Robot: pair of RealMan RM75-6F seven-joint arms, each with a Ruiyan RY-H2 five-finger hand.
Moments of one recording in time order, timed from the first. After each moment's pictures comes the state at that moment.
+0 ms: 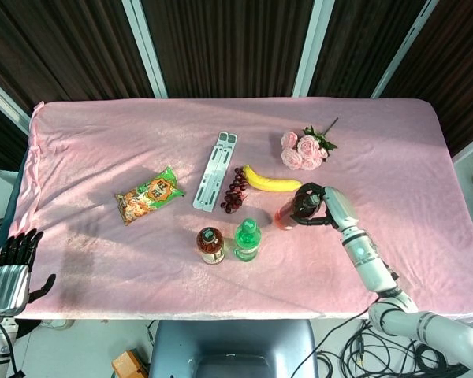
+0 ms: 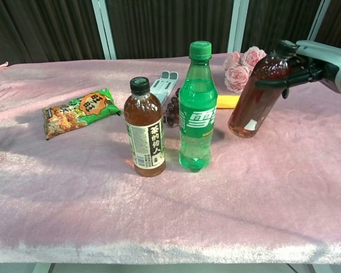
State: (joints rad) left arm -0.13 -1.41 -0.04 -1.15 1.48 1.50 -0.13; right arm 0.61 -1.48 0.21 -1.30 -1.35 0.98 0.56
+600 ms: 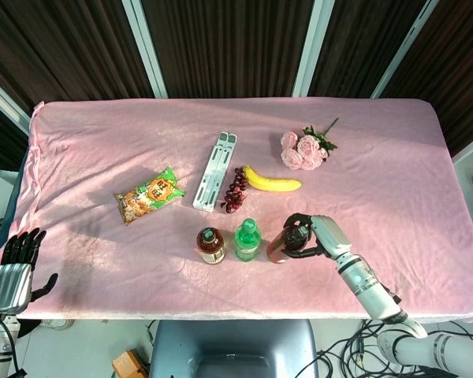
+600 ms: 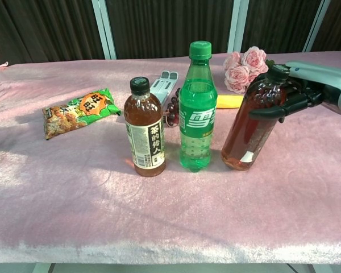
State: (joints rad) left arm -0.13 -1.41 -0.05 -1.15 1.48 1.48 -0.13; right arm 0.57 -1.41 0.14 -1.52 -1.38 0.98 0.41
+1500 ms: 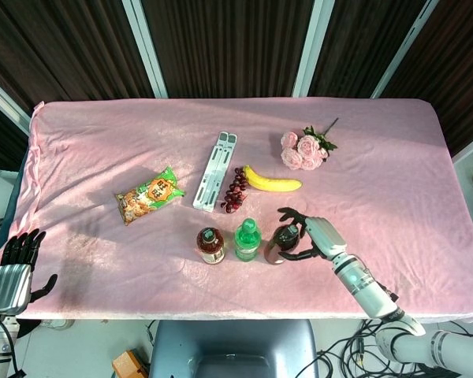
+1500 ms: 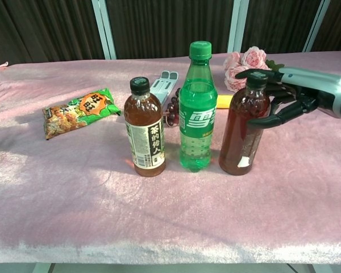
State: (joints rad) left arm -0.13 -1.41 -0.05 -1.16 1.49 1.47 -0.13; right arm 0.59 -1.41 0.12 -1.50 -1.41 0.95 0.41
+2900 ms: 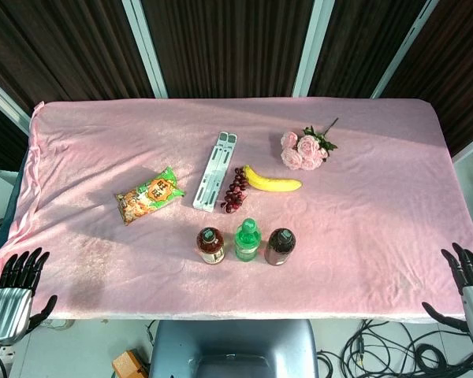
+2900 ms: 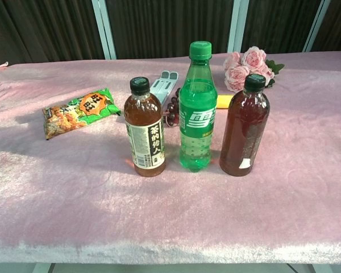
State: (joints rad) left arm -0.03 -1.30 0.04 -1.39 1.61 1.61 0.05; right arm 0.00 -1.07 -0.11 -1.52 -1.55 1.61 0.06
